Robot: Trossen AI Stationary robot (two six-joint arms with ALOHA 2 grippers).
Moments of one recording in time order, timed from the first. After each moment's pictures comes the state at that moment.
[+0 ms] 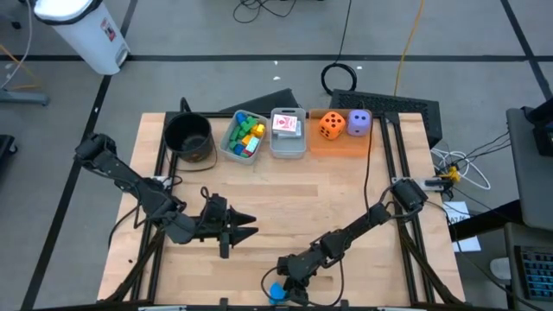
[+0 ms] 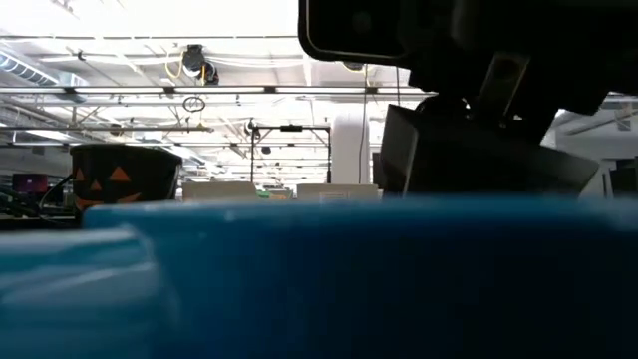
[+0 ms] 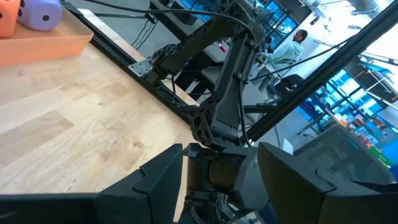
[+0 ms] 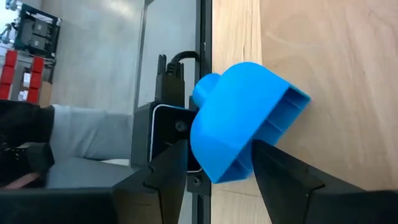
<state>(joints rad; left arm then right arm) -0.65 1.31 0.93 0.21 -0.71 -0.85 0.54 2.13 1.27 0.25 -0.28 0.88</state>
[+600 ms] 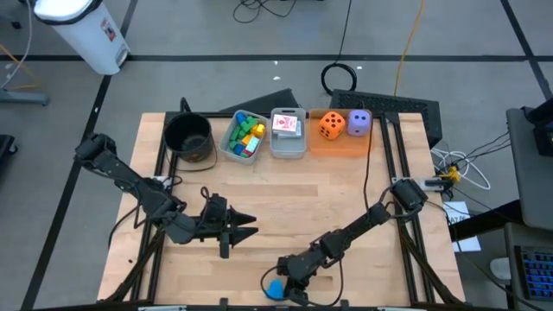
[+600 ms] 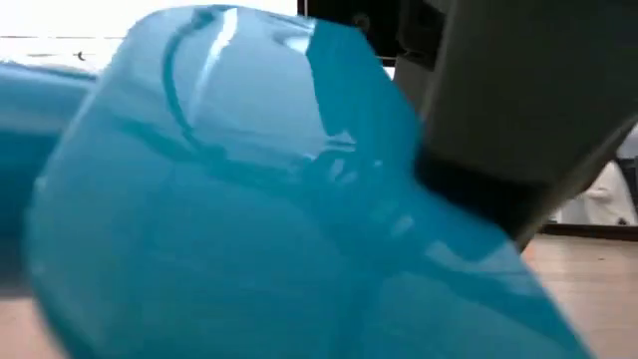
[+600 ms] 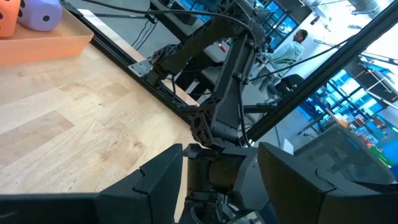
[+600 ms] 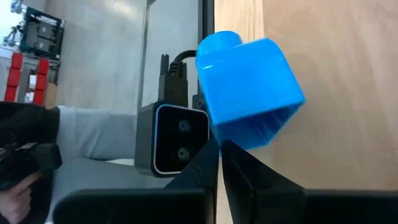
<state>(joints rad) -0.65 1.31 0.93 0.20 -0.71 -0.84 0.54 2.13 1.28 0.25 -0.29 0.90</state>
